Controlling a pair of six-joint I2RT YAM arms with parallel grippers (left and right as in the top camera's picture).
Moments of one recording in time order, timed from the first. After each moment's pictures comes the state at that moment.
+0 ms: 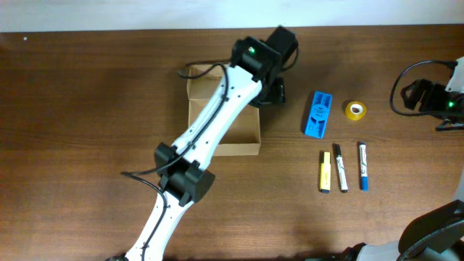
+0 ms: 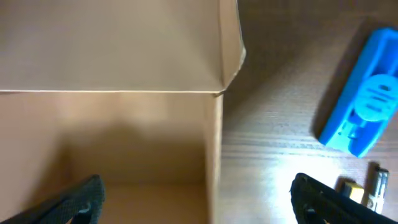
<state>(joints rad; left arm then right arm) -0.66 2.47 2.76 -1.64 -0.14 -0.66 -0.59 1.64 1.50 -0.86 -0.40 -0.17</state>
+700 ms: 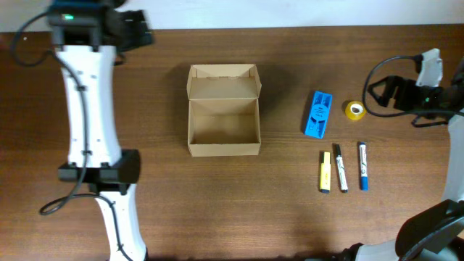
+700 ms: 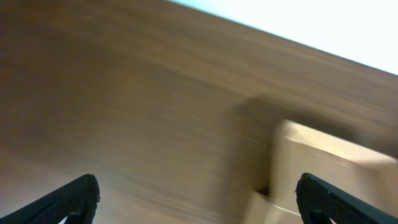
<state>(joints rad) -0.03 2.28 2.95 -1.68 -0.22 -0.34 -0.46 1.64 1.50 -0.94 -0.59 -0.17</state>
